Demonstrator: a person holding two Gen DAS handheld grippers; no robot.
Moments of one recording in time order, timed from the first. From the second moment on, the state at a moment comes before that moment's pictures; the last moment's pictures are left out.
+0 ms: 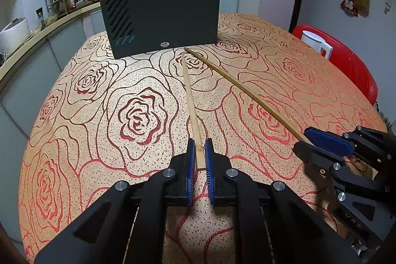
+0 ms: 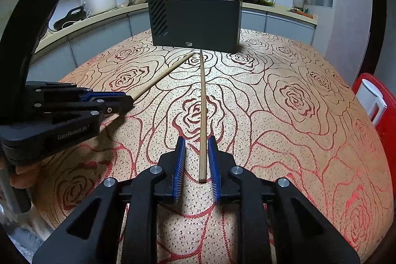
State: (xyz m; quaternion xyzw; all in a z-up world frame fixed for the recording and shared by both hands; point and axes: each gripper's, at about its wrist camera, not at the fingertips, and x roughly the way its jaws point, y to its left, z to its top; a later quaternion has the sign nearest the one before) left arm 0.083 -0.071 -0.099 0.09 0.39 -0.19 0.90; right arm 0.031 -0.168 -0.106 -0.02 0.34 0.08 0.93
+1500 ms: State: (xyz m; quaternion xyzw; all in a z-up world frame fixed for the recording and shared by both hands) left arm 0.065 -0.012 0.020 0.07 0.29 -0.17 0.94; right arm 0.026 -0.225 0.004 0.05 0.24 0.07 0.97
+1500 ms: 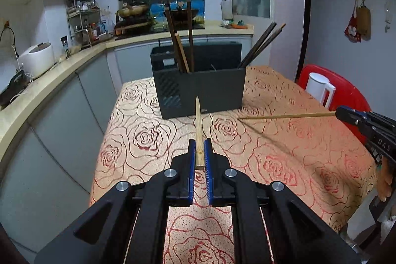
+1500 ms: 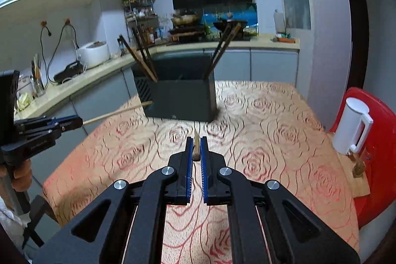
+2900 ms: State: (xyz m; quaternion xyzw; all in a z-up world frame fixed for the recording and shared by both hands) left arm 0.049 -0.091 -0.097 0.09 0.41 -0.22 0.88; right arm 0.042 -0.235 0.040 0.08 0.20 0.09 0.97
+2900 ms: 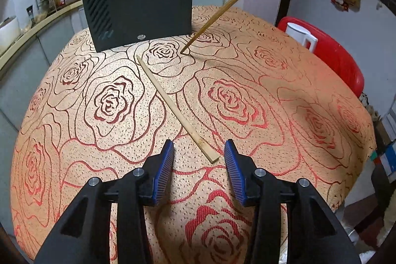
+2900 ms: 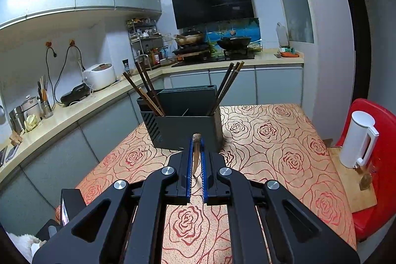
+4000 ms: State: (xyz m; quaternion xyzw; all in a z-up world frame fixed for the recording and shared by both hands) left arm 0.041 -0.044 -0.028 0.09 0.32 -0.17 0.93; right arm 0.039 -0.236 0.048 0.09 0.19 0.09 0.97
